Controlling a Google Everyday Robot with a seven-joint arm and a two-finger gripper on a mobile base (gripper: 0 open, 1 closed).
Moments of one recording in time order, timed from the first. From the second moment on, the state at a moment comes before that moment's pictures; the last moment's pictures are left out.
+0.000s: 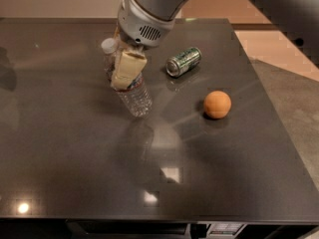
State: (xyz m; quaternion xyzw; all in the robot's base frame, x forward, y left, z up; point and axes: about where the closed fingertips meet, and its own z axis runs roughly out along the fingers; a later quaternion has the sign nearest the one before) arm 0.508 0.078 0.979 -0.75 0.60 0.11 0.26
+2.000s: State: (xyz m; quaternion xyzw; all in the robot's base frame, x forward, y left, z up) arm 0.496 0.096 0.906 -0.86 0.51 -0.06 0.09
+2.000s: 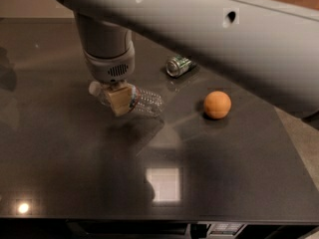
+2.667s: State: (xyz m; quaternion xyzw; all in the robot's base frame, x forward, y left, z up) arm 0.491 0.096 0.884 -0.86 0.50 -0.03 0.07
